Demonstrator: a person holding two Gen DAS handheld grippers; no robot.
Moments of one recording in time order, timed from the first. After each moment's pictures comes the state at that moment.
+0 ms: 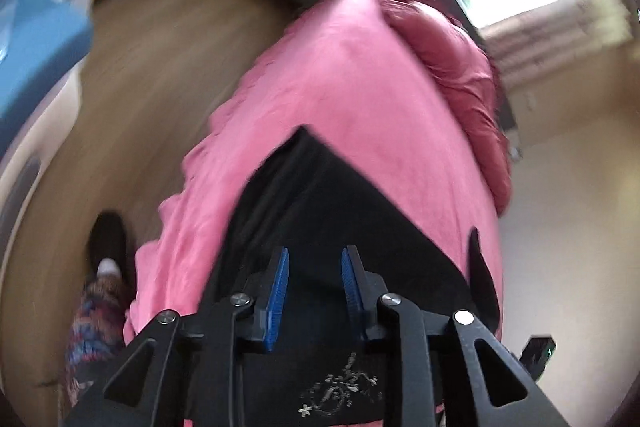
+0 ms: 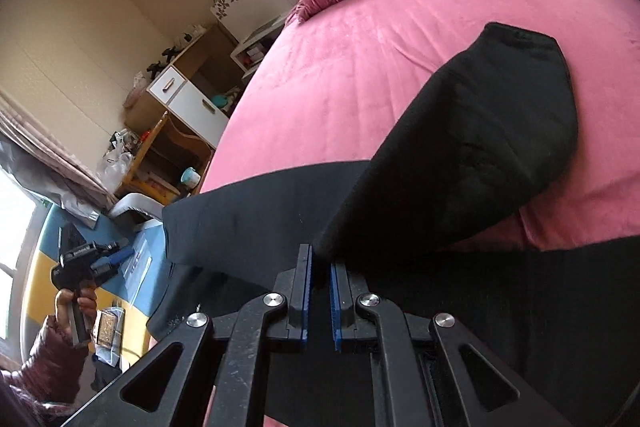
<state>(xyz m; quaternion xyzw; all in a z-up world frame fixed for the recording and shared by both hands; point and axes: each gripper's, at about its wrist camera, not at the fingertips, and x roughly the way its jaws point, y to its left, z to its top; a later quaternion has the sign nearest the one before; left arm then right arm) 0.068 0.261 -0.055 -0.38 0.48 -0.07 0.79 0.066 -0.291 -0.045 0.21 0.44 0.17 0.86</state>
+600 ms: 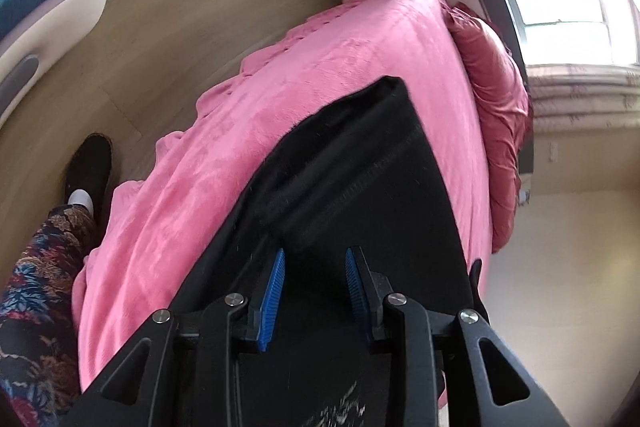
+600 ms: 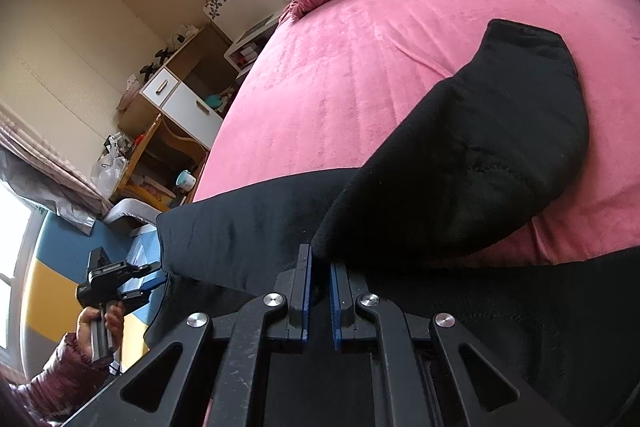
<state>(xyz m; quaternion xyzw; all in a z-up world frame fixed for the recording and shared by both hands) 0.088 0.243 -0.133 -0.48 0.51 -0.03 0.71 0.088 -0.282 -0.052 0.21 0.45 0.16 0.85</state>
